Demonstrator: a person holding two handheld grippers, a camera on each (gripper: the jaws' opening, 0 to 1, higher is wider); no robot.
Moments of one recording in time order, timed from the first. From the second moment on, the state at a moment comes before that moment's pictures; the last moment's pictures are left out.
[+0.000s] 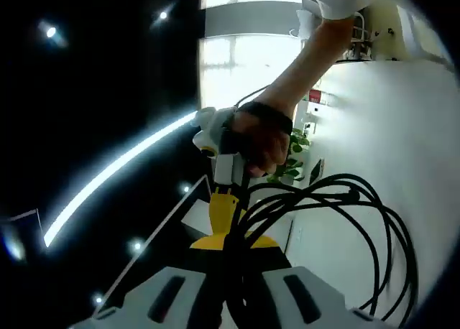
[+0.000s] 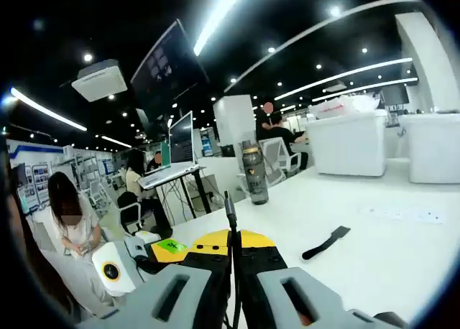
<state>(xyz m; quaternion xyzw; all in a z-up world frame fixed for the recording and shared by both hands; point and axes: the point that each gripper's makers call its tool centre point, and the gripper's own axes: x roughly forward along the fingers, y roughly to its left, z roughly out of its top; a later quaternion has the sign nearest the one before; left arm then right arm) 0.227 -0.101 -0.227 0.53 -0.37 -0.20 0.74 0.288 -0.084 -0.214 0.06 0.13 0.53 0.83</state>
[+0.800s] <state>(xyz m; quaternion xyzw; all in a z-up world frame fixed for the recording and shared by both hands) 0.246 -0.105 -0.244 0.70 -0.35 -0.09 0.61 0.285 -0.050 -0.230 0.13 0.24 0.54 0.79</state>
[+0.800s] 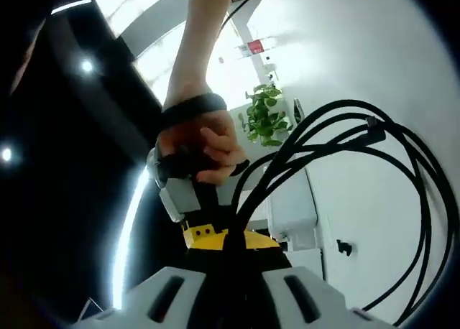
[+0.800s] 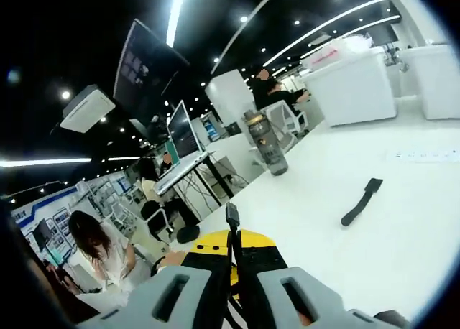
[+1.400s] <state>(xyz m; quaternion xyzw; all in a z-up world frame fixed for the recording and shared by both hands) 0.294 -0.051 -0.254 0.47 -0.18 -0.18 0.84 0.273 -0.082 -0.238 -0.05 -0.02 0.57 0.82</state>
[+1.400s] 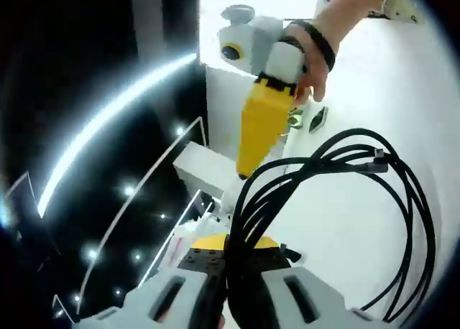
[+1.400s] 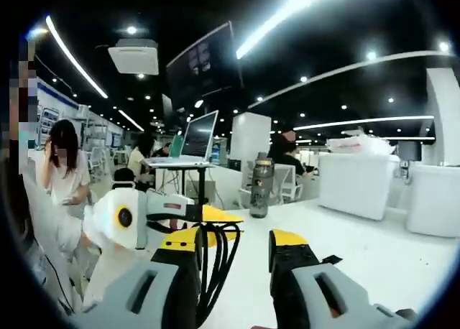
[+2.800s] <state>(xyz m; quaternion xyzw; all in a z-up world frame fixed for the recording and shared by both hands) 0.305 -0.064 -0.314 0.33 0.00 -0.28 0.90 0.296 -0.080 -0.310 -0.34 -0.04 0.46 0.82</state>
